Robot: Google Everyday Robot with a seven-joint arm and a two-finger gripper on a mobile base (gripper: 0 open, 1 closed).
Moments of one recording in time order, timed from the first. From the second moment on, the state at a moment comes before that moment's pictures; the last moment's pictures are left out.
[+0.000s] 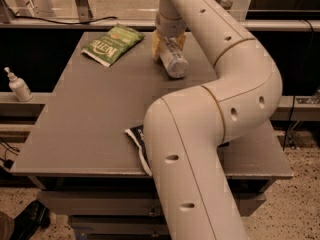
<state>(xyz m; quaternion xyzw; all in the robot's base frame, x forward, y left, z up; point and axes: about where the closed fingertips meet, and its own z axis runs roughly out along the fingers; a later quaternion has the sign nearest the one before) 0.794 -0.039 0.840 -0.19 0.97 0.02 0.13</state>
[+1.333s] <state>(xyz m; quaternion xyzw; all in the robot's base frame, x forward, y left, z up) 0.804 -0.072 0.925 -0.19 0.95 0.07 0.26</state>
